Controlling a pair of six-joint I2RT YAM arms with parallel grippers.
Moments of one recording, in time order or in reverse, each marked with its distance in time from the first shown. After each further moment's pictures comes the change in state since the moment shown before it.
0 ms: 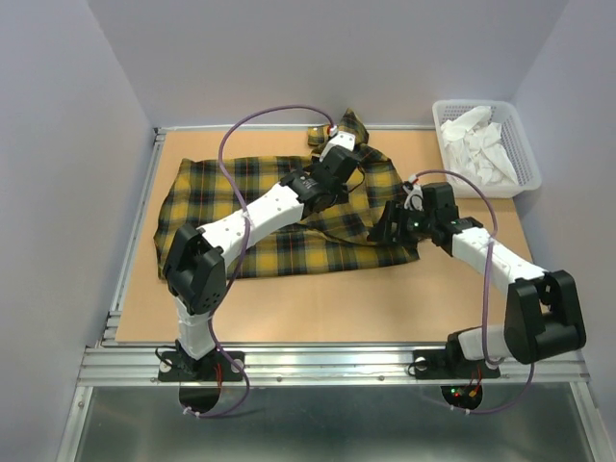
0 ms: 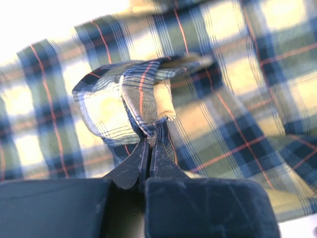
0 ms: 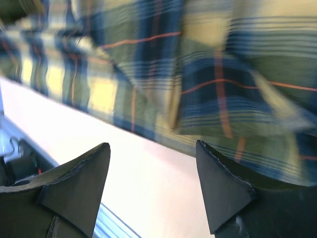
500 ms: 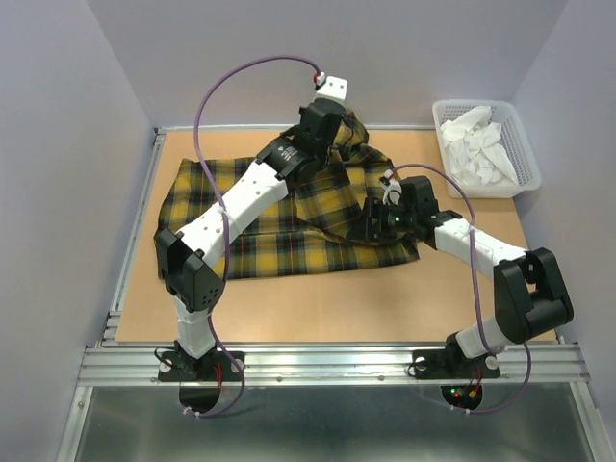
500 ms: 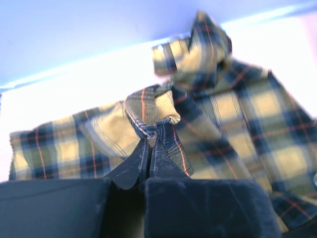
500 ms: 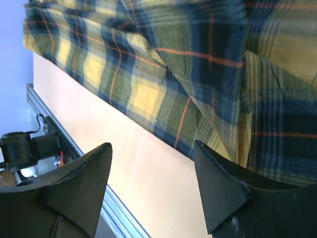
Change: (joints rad) left arm 0.066 -0.002 0.312 -0.021 -0.027 0.151; right arm 0.126 0.147 0.068 0.119 -0.116 0.050
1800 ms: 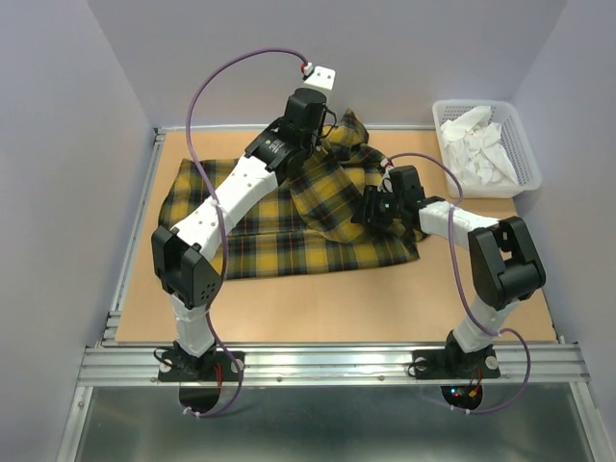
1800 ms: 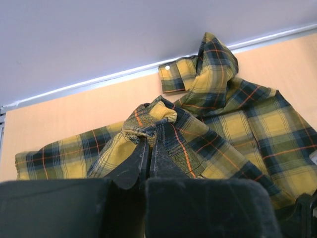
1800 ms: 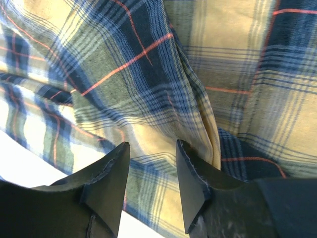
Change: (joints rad) left arm 0.094 0.007 0.014 0.101 0.100 0.074; right arm -0.009 0.235 0.162 0.063 0.233 -0.034
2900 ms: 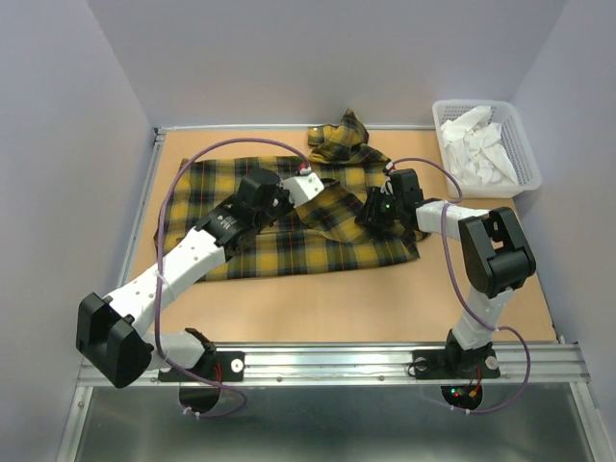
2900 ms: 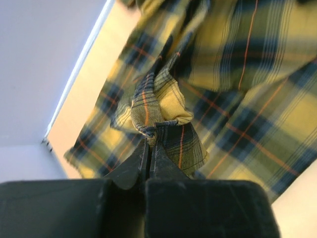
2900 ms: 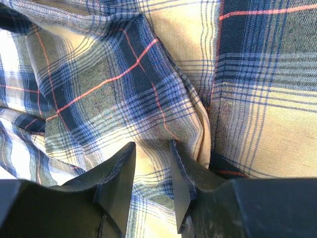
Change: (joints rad) left arm 0.015 -0.581 -0.849 0.105 0.329 0.594; right arm -0.034 0.103 -0.002 0.079 0.043 0.078
